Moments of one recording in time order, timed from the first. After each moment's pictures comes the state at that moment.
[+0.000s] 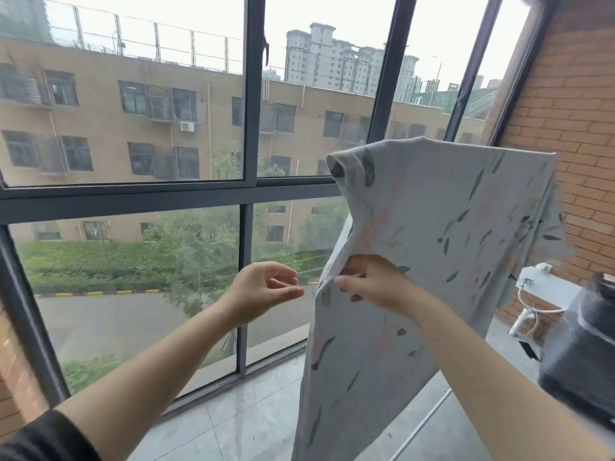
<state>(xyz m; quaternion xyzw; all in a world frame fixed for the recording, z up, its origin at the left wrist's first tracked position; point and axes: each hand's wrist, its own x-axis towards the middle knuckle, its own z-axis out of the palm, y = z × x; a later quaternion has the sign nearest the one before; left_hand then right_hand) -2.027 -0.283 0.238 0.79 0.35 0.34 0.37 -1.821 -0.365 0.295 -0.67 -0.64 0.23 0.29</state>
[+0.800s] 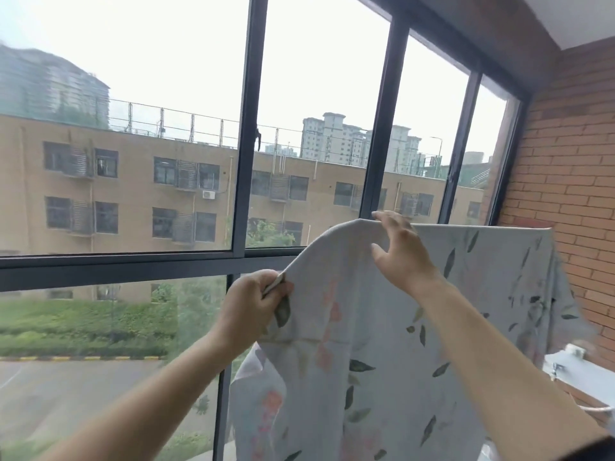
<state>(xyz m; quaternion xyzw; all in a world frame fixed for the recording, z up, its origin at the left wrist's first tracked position) -1.931 -0.274 0.334 0.75 0.37 0.53 0.17 -1.695 -0.301 0.418 -0.64 -0.65 -0.16 0.38</state>
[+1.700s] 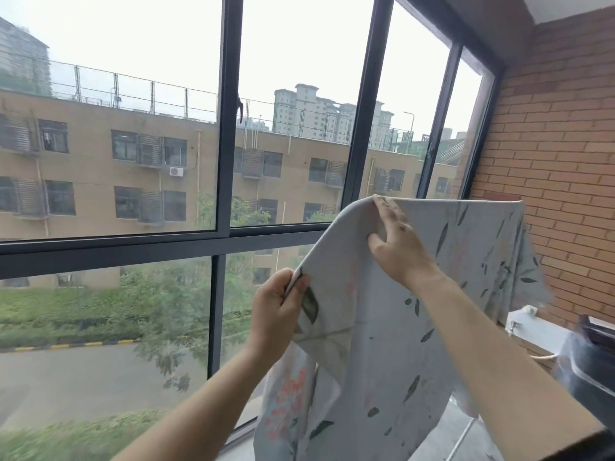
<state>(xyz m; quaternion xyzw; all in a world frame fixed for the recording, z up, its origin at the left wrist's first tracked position) -1.904 -0.257 0.287 0.66 0.24 0.64 0.31 -1.725 -0.306 0.397 -0.67 -0.63 -0.07 0.38</state>
